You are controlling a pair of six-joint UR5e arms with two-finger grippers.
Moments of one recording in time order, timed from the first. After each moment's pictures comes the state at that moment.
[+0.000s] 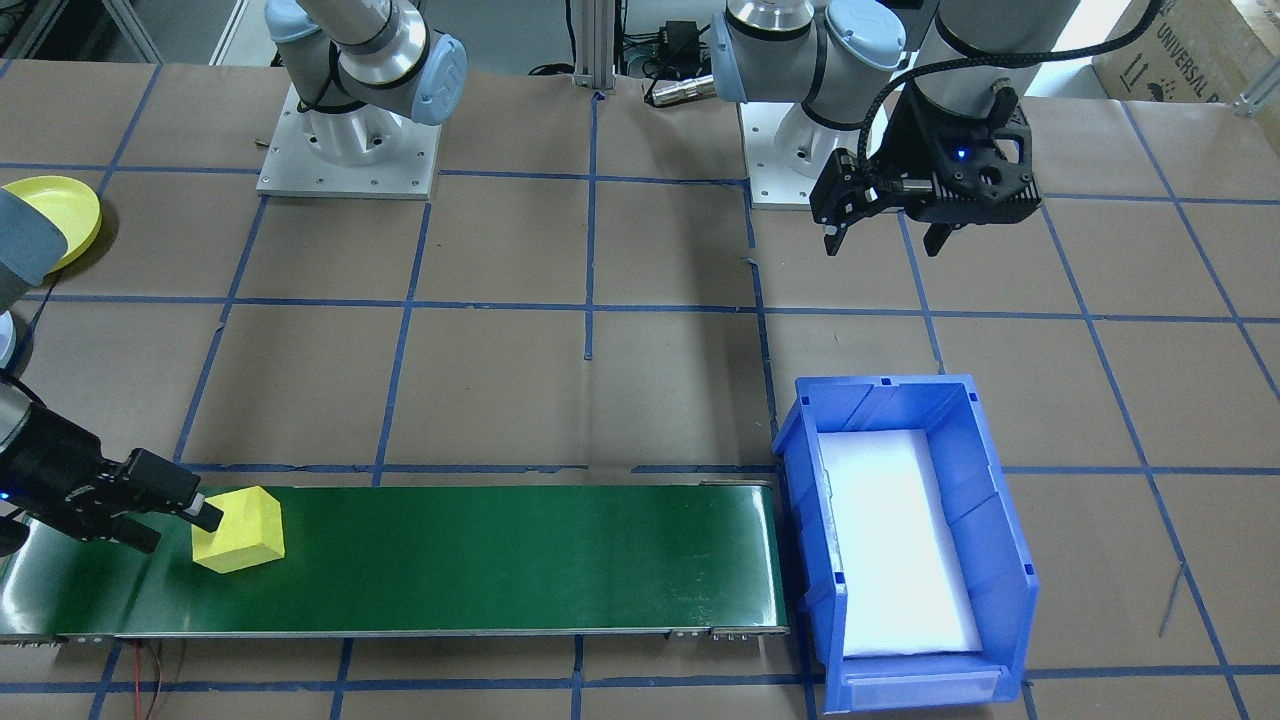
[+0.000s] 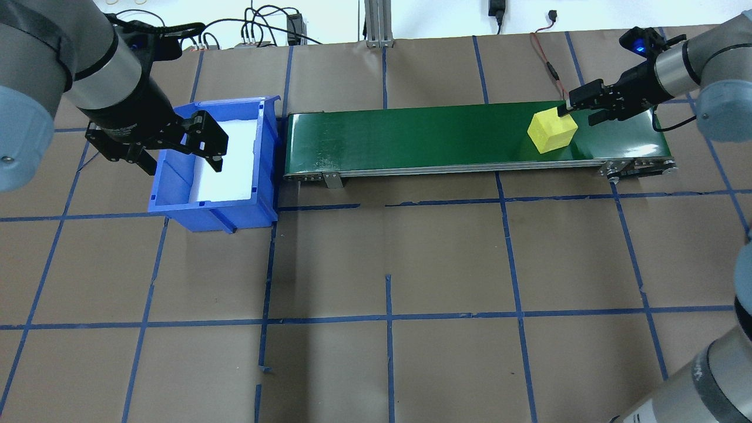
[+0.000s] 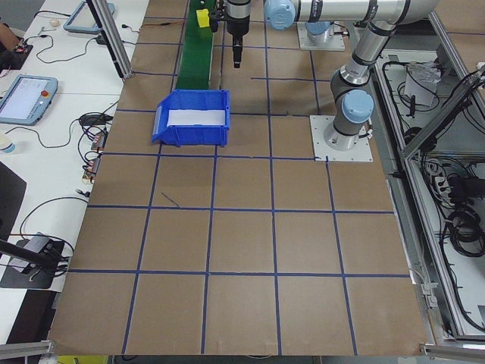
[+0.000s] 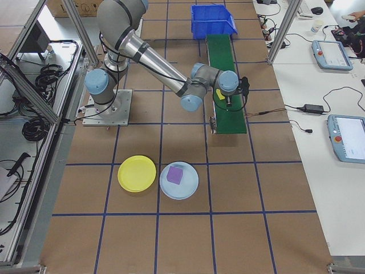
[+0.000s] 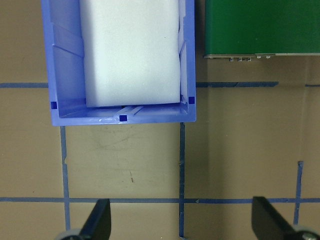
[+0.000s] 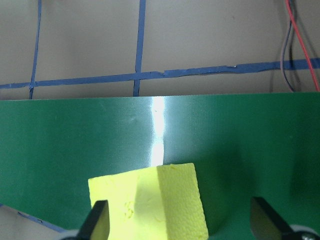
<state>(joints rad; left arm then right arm) -1.53 -1.49 -1.68 -1.53 1.58 0.03 1.14 -1.14 1.67 -2.09 -1.00 -0.47</state>
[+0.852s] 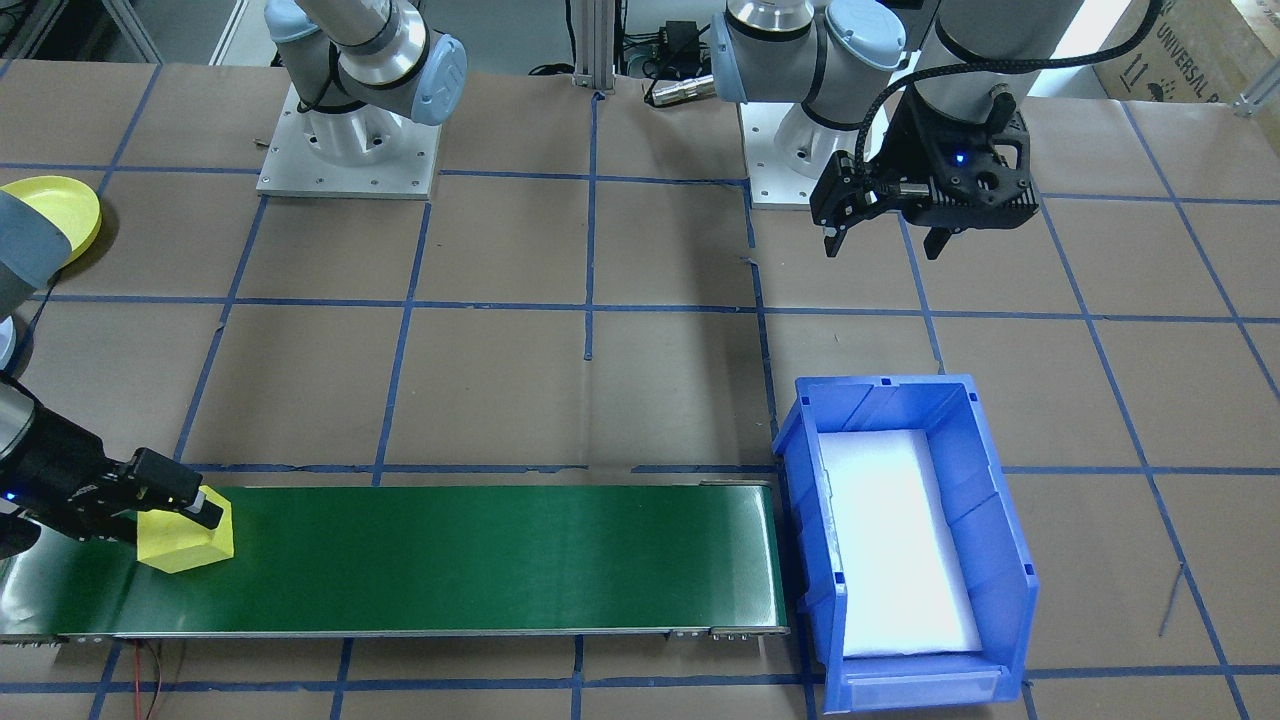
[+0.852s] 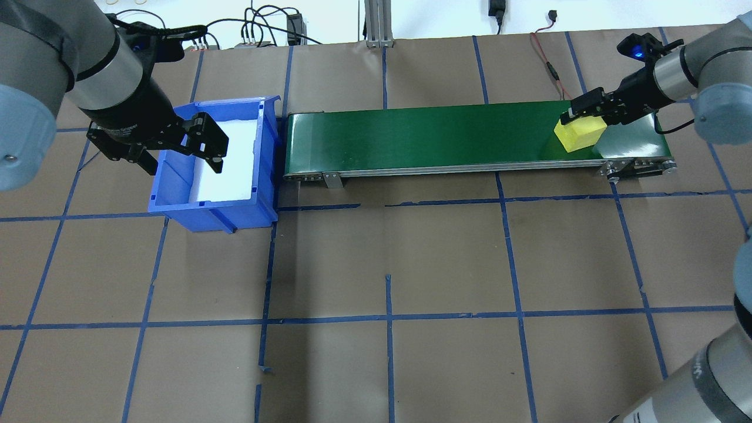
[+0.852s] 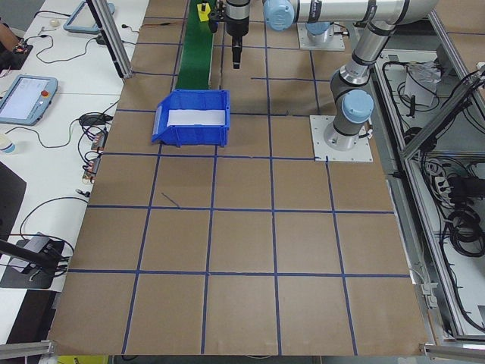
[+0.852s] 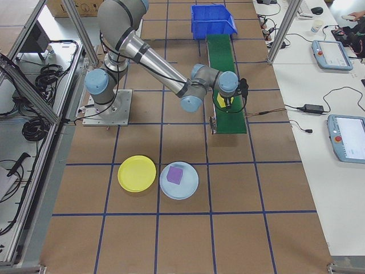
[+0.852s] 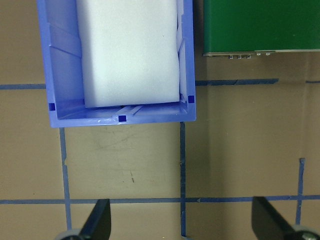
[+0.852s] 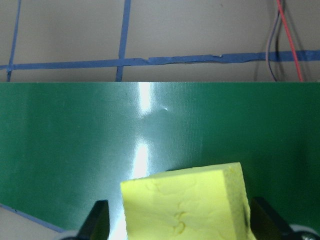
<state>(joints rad) -1.53 -1.50 -1.68 -1.53 1.58 0.06 1.14 -1.13 1.68 -2.10 -1.08 -0.53</state>
